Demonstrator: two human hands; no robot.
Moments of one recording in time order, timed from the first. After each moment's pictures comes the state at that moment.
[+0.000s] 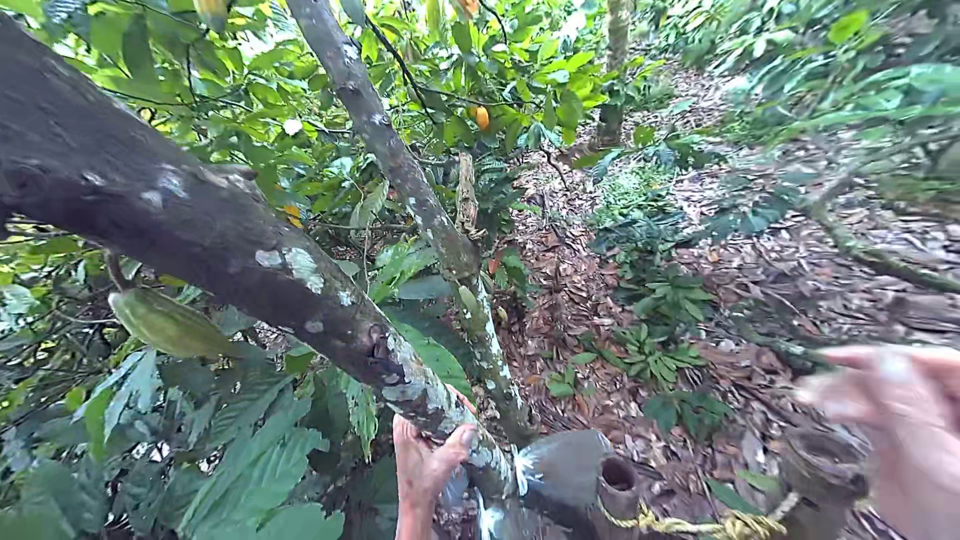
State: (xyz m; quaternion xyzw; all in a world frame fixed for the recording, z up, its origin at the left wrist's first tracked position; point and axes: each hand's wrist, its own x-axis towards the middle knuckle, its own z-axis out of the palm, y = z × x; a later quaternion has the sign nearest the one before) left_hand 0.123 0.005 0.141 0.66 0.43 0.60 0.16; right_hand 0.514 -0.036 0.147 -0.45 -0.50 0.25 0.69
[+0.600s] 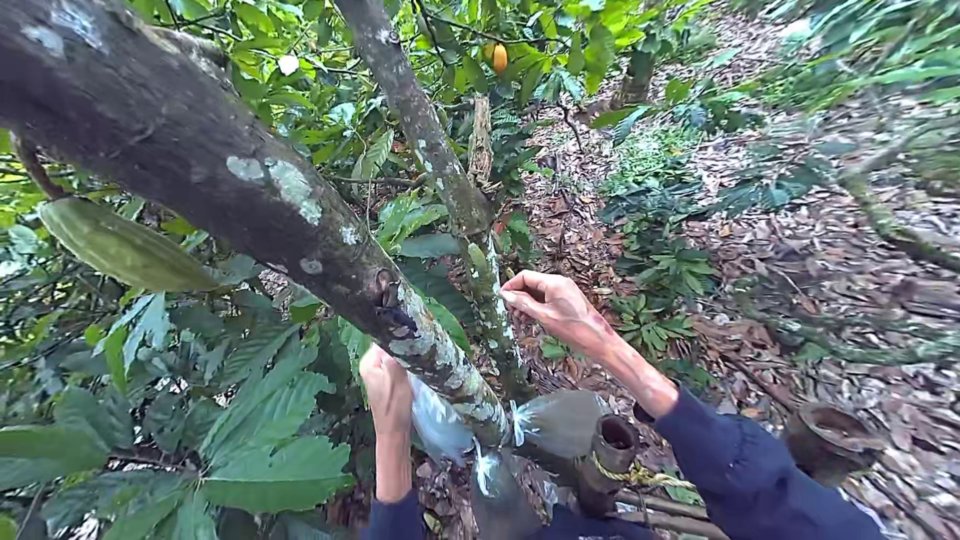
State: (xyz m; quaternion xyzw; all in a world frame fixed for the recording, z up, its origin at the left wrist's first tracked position) left_hand 0.093 0.026 0.153 0.55 0.53 0.63 0.15; right_hand 0.338 0.120 0.123 -0.38 -0.68 0.43 0.45
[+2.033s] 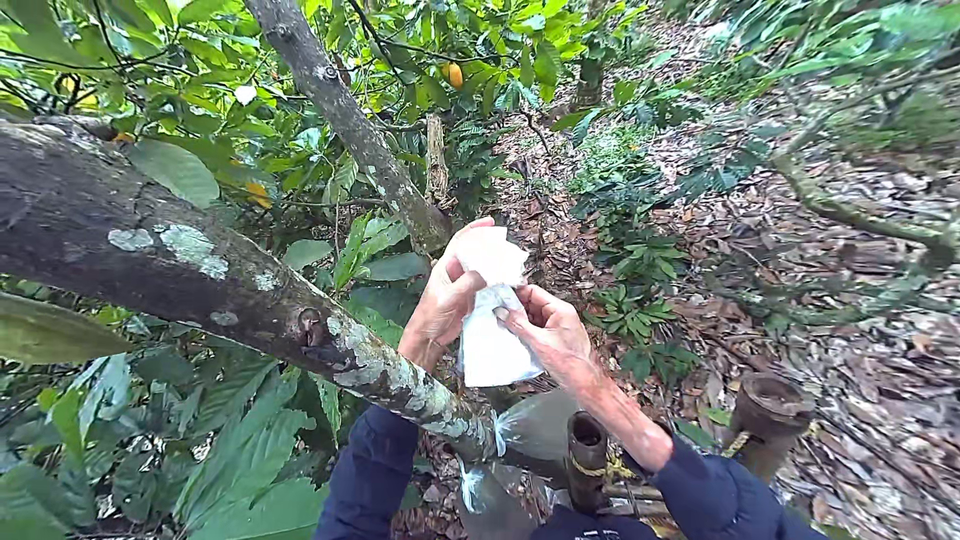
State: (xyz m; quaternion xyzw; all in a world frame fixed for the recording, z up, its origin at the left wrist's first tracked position) left_hand 0.194 0.142 0.197 0.60 0.25 0.41 0.63; right_hand 0.345 0.072 0.120 -0.38 -0.47 0.48 0.64
